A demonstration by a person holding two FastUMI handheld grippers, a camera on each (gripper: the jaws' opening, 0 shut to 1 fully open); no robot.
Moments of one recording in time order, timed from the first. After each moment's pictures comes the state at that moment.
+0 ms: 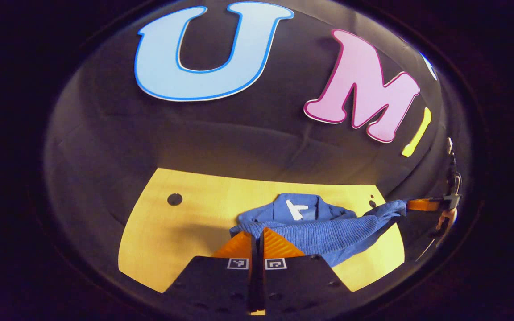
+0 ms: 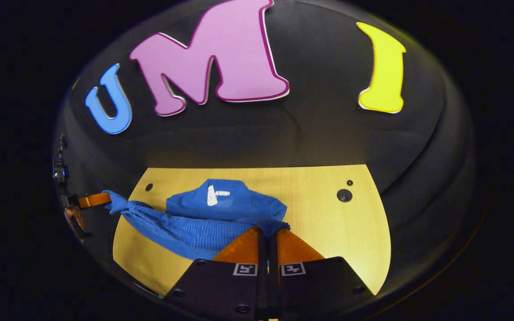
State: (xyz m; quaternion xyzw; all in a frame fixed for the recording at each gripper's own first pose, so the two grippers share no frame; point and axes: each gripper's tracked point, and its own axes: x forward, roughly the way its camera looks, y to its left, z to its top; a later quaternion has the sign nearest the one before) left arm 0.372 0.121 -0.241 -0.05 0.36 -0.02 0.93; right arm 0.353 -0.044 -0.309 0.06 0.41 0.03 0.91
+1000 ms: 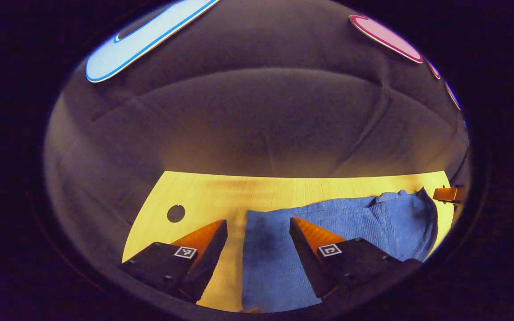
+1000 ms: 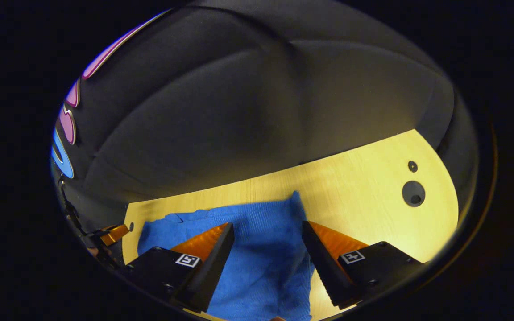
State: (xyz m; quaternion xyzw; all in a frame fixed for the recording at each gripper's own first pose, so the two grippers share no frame) left arm 0.485 0.126 -0.347 0.03 0.41 0.11 0.91; right arm 0.486 -0.034 -0.472 0.16 0.43 0.01 0.89
